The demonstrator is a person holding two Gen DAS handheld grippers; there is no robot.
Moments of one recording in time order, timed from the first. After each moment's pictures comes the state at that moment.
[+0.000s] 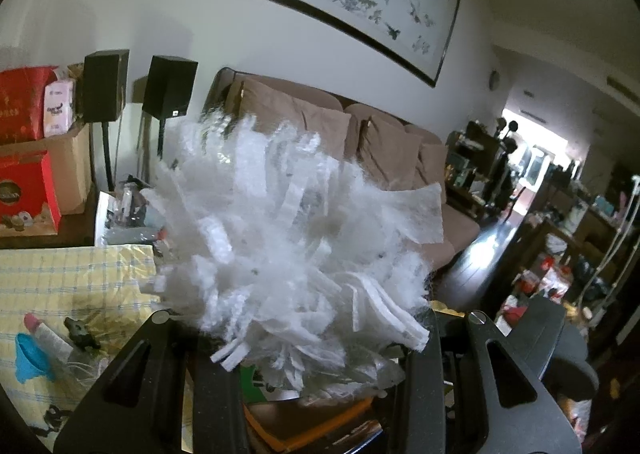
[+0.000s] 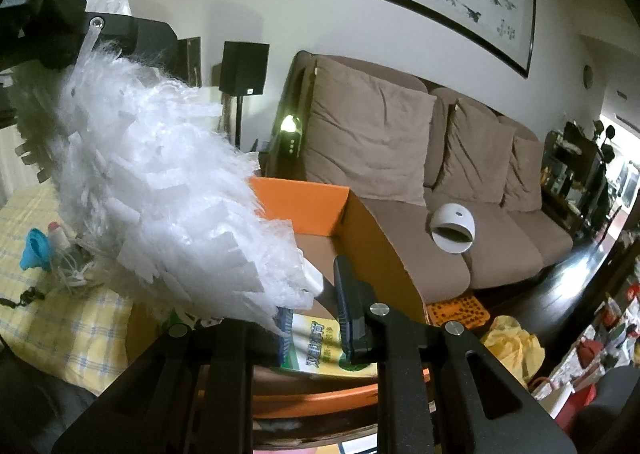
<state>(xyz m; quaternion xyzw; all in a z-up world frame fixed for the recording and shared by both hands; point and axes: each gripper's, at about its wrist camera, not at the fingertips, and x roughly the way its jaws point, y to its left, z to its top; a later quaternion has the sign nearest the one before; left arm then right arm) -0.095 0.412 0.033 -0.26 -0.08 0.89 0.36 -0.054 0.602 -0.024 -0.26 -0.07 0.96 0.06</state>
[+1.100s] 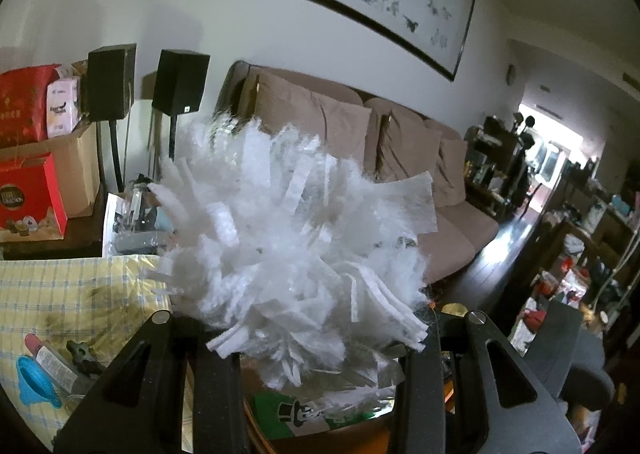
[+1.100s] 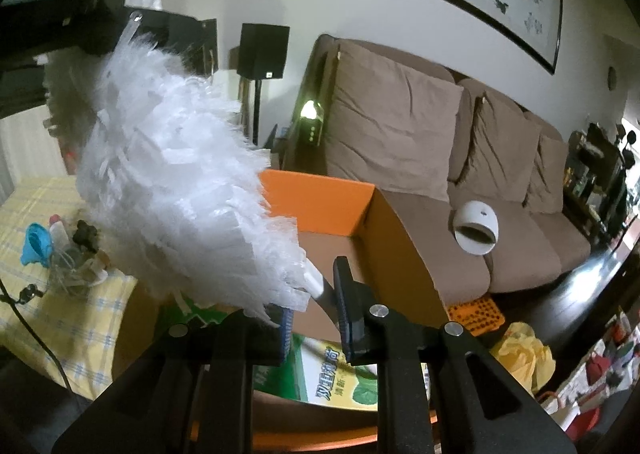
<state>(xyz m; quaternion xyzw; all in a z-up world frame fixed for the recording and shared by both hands) -0.140 0.434 0.019 -0.27 -0.06 0.90 0.33 -0.096 0.608 -0.034 -0.30 -0.08 0.95 0.02</state>
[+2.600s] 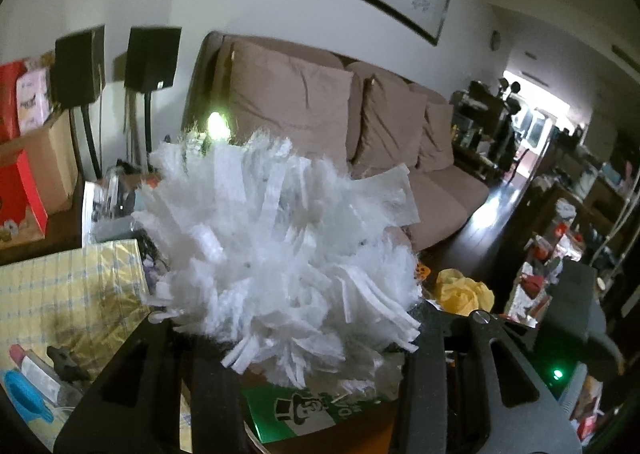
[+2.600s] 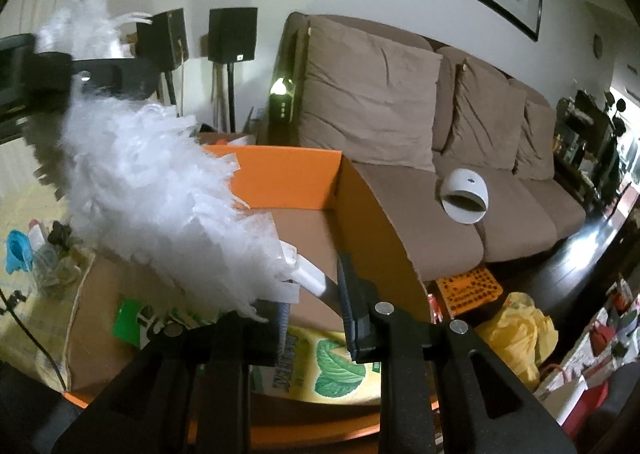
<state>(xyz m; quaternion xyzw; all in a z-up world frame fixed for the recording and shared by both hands) -0.161 0.456 -0.014 -0.31 -0.03 0.88 0.36 -0.107 0.644 -0.052 -0.33 -0.05 0.94 0.05</state>
